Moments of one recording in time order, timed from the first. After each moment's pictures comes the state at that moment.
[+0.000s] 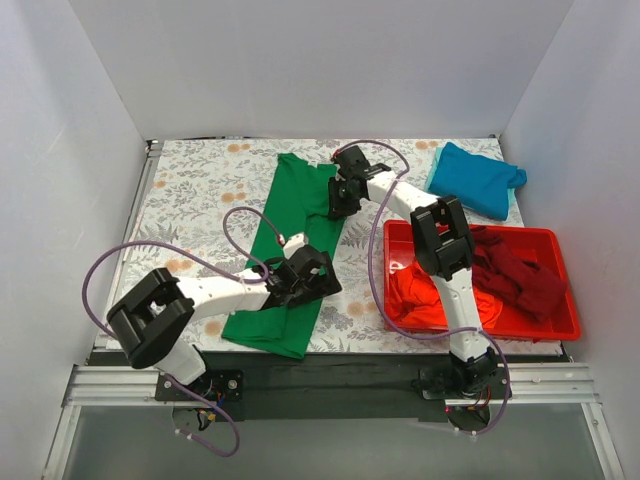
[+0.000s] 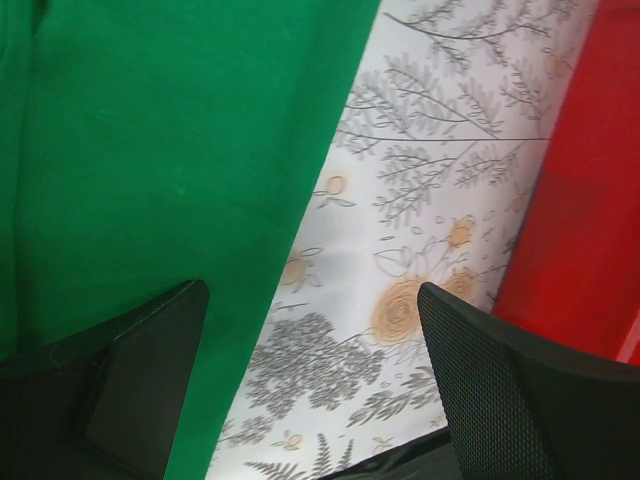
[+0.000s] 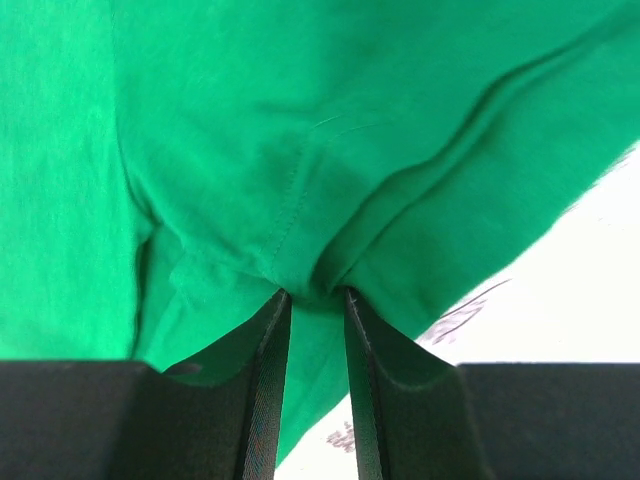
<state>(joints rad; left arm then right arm) -0.91 1.51 0.74 -0.13 -0.18 -1.10 0.53 2.31 1.87 -0.57 -0.18 0.36</state>
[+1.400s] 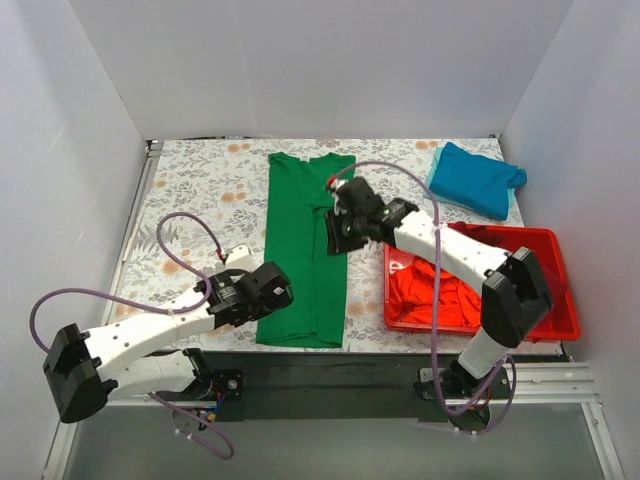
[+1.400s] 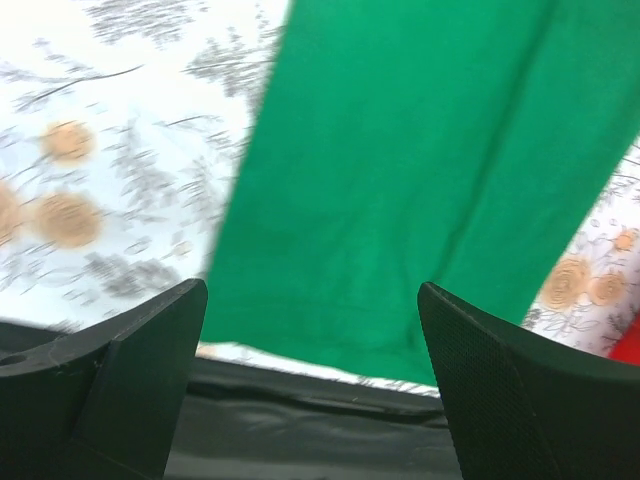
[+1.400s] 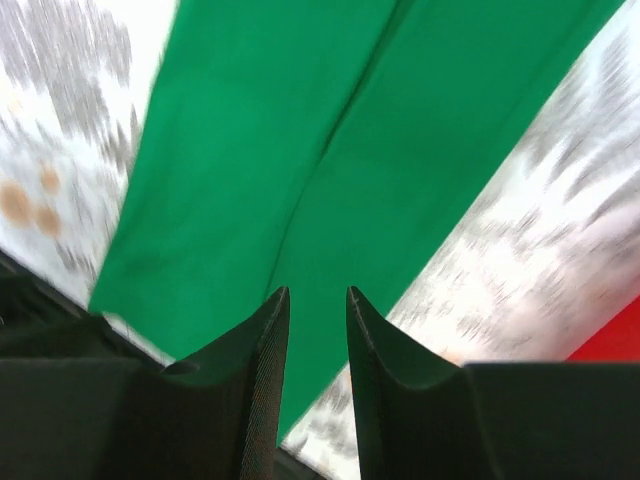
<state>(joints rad) -0.96 1.11 0.77 -0.83 -0.48 -1.26 0.70 1.68 1.41 -0.59 -0.15 0.36</state>
